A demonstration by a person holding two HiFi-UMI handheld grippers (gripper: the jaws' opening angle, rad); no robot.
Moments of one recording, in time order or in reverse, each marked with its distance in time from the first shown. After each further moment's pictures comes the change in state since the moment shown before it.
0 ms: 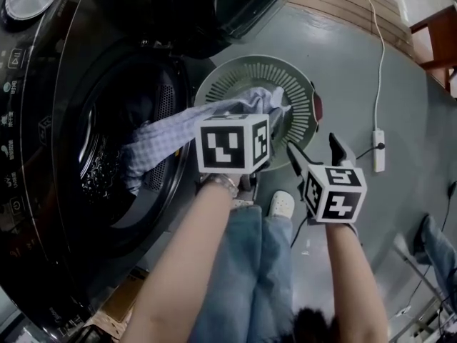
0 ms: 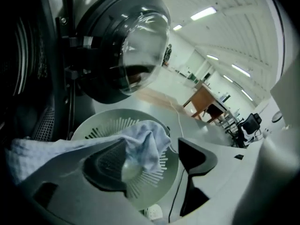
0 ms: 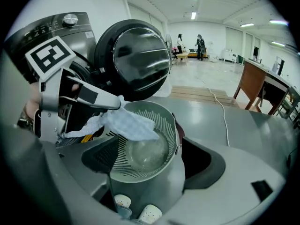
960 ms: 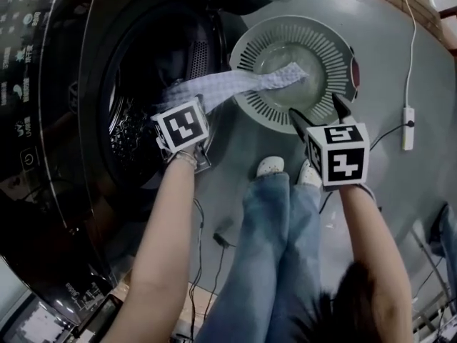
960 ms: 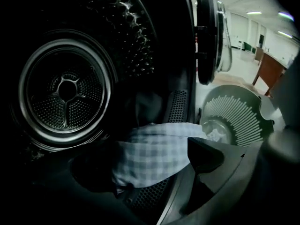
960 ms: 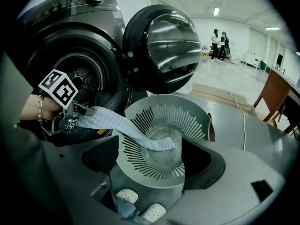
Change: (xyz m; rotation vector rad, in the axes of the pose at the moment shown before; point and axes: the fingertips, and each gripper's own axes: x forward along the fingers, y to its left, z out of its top) left arm -0.141 0.264 -0.074 0.029 0.062 0.817; right arm 0.026 0.090 -0.008 -0.170 0.078 0.142
